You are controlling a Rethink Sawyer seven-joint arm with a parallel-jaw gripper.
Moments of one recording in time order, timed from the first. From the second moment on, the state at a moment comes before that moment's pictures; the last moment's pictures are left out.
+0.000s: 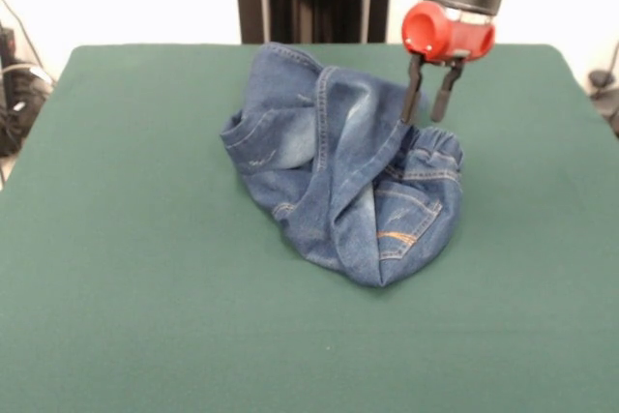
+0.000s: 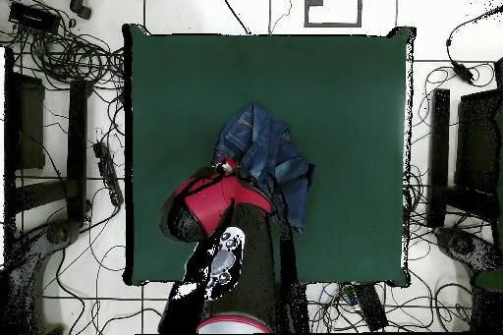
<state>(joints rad) 0.17 -0.59 -0.16 1.66 -0.48 0.22 1.57</state>
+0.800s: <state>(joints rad) 0.08 -0.52 -0.12 1.64 -0.44 0.22 1.57</state>
